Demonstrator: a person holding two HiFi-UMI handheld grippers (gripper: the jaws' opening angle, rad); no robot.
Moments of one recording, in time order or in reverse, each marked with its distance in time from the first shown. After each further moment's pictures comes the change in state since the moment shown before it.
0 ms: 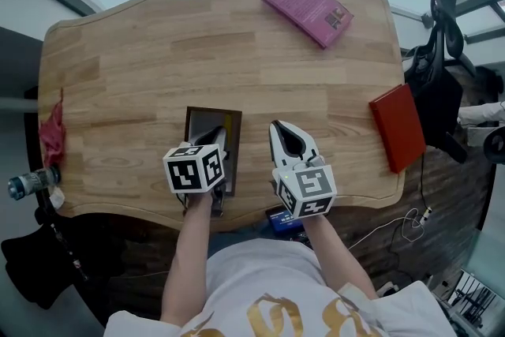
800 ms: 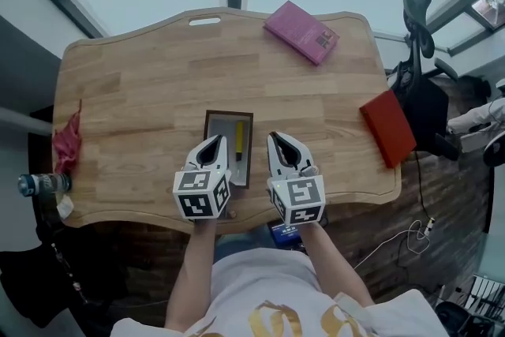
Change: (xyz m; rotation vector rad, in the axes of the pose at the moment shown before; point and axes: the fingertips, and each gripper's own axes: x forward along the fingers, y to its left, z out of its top) left arm -0.101 -0.015 0.022 0.226 -0.341 -0.002; right arm -0.044 0.064 0.026 -0.139 -0.097 -0.098
